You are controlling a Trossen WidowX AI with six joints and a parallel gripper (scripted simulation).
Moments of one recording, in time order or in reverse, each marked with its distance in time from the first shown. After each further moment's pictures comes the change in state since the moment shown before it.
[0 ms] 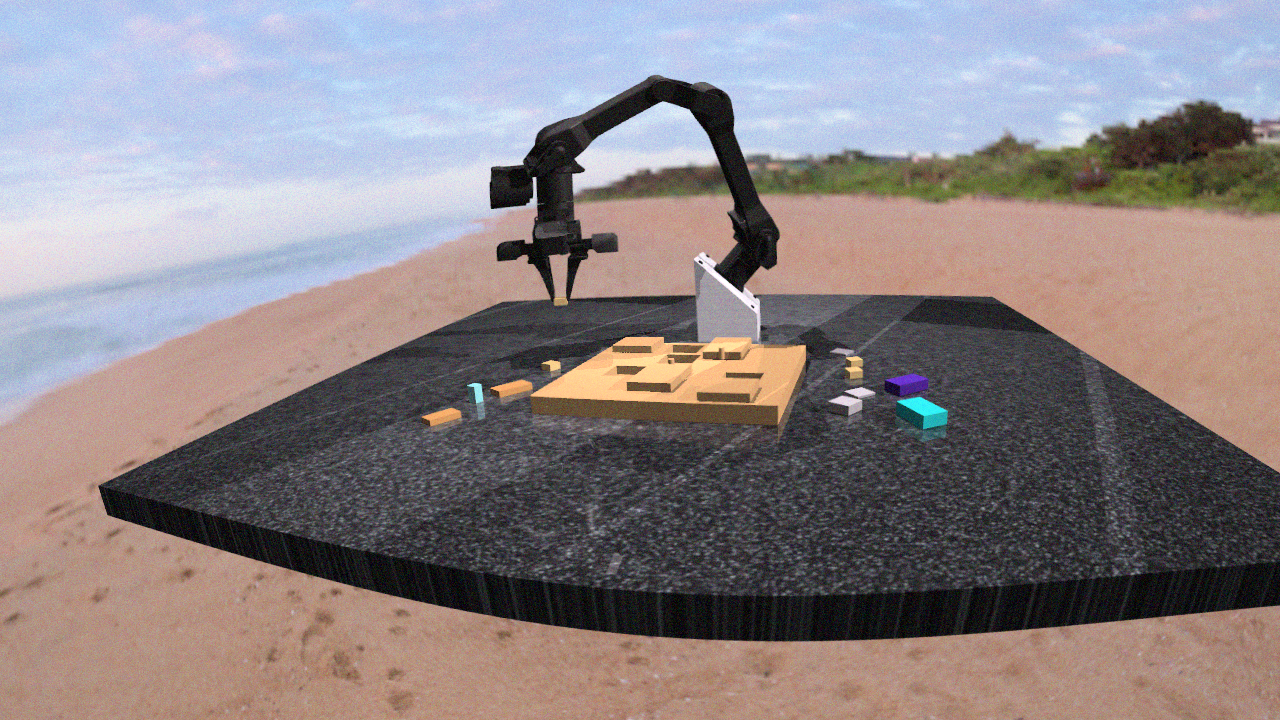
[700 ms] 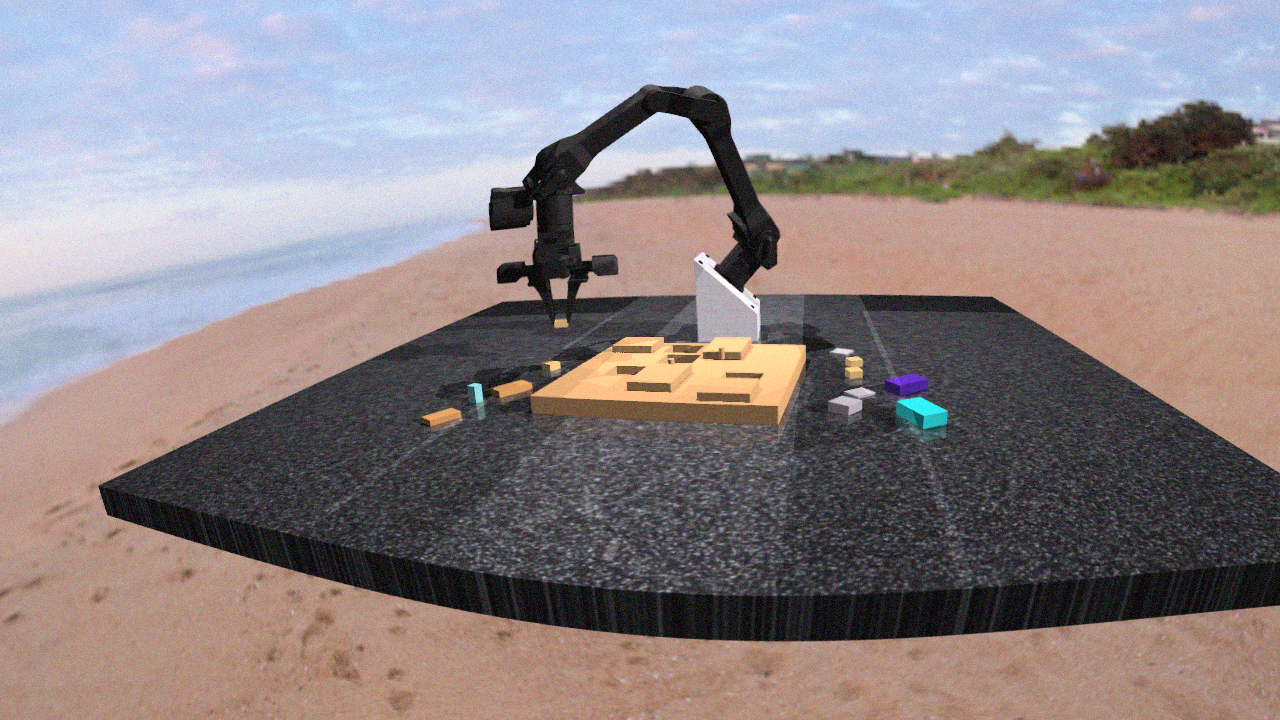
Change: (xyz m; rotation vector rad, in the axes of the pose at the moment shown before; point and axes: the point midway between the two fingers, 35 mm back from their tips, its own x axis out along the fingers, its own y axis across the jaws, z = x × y) arm 0.035 -0.001 0.002 -0.001 -0.001 0.000
